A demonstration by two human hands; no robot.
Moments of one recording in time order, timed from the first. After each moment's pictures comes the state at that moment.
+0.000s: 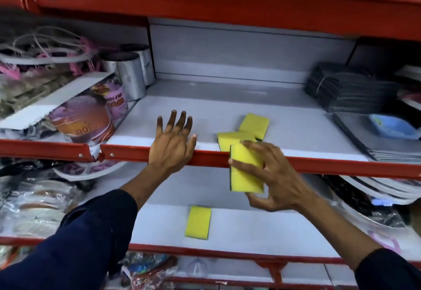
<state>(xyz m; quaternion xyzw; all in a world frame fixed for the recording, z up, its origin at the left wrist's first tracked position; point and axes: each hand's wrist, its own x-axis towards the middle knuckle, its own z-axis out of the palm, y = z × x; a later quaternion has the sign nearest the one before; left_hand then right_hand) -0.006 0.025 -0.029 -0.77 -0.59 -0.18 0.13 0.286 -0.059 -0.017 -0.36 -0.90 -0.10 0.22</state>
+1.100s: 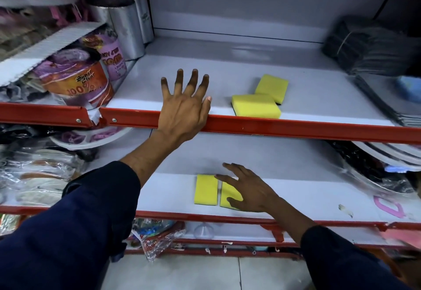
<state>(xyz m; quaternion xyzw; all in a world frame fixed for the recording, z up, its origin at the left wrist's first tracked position) -0.004 0.018 -0.025 -0.78 -0.58 -0.20 0.10 0.235 -0.058 -0.194 -0.46 -0.89 0.07 0.00</state>
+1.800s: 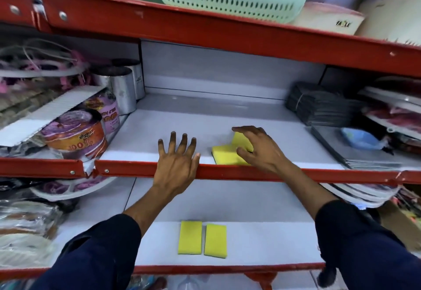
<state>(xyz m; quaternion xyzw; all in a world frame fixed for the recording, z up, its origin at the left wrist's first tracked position) 0.007 0.005 -0.030 -0.79 -0.58 -0.17 0.08 0.266 0.003 0.035 -0.57 -0.79 0.01 0.22</state>
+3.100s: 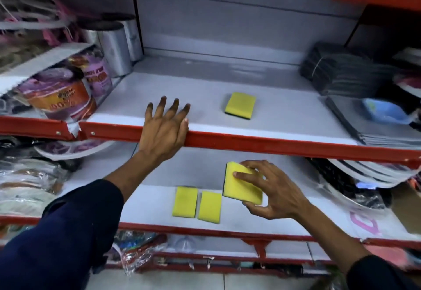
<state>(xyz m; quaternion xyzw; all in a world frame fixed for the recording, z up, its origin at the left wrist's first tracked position) 0.013 0.009 -0.037 -0.77 -0.60 -0.17 0.13 0.333 -0.084 -0.091 -0.37 -0.91 -0.03 0.20</state>
